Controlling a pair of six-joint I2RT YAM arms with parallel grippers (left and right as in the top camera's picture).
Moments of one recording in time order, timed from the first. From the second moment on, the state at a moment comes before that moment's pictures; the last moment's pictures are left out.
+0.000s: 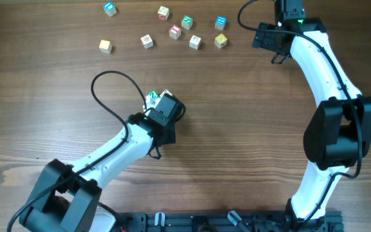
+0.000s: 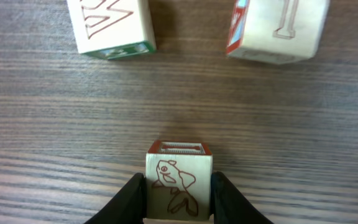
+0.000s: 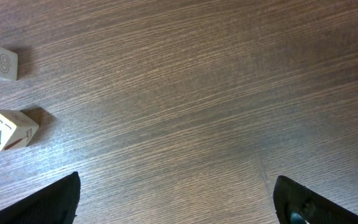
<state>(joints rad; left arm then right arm) -0.58 1.56 0.82 -0.58 -0.20 -0.61 0.09 2.07 1.76 -0.79 0.19 0.37</state>
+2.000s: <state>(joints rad) -0.58 1.61 0.81 -0.45 -0.29 -0.62 0.09 2.07 1.76 -0.79 0.19 0.37</state>
